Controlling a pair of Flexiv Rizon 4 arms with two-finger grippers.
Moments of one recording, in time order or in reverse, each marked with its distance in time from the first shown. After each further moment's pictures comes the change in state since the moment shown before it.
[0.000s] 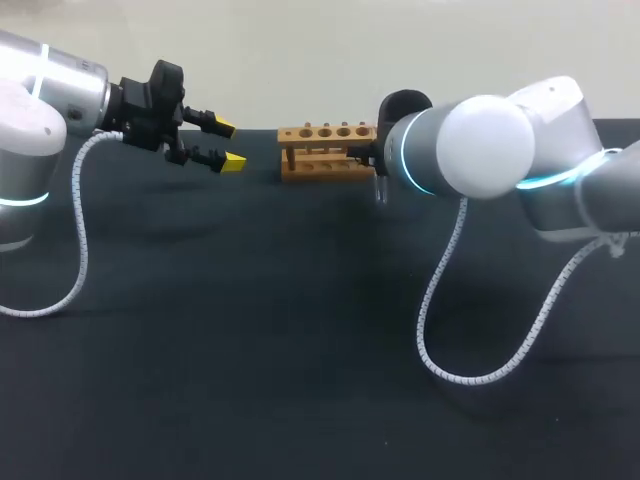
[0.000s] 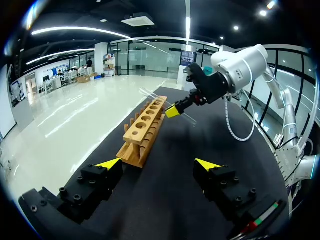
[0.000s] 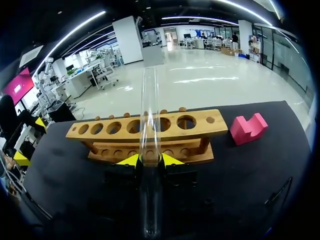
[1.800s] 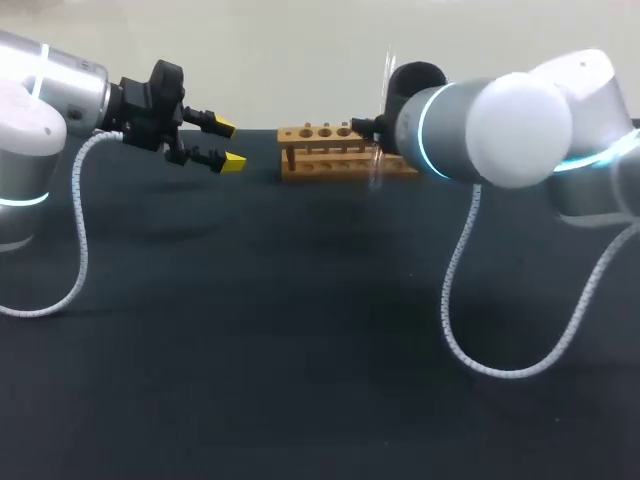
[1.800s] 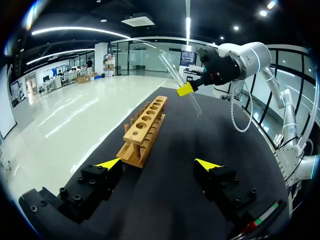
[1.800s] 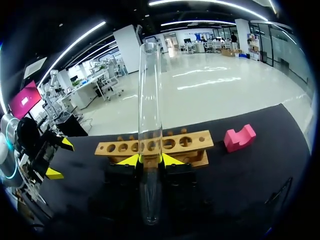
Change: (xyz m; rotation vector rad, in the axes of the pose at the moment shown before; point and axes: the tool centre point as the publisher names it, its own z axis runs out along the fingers) left arm 0.000 0.000 0.000 0.000 0.000 0.000; right arm -0.038 0.017 -0.062 -0.057 -0.084 0.052
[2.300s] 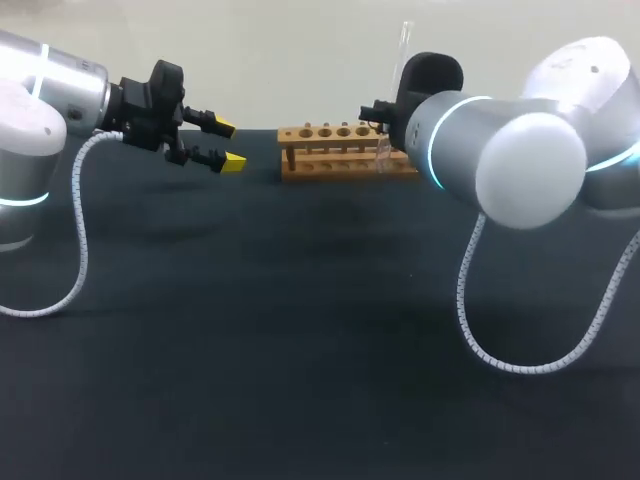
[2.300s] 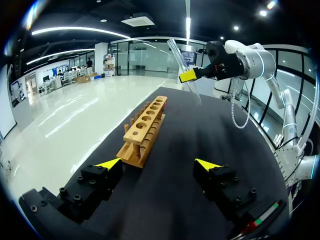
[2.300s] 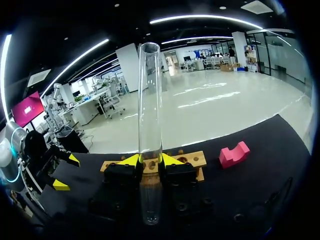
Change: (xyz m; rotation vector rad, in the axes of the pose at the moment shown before) left arm 0.000 0.000 0.000 0.000 0.000 0.000; right arm -0.029 0.001 -0.019 -0.008 -0.175 -0.002
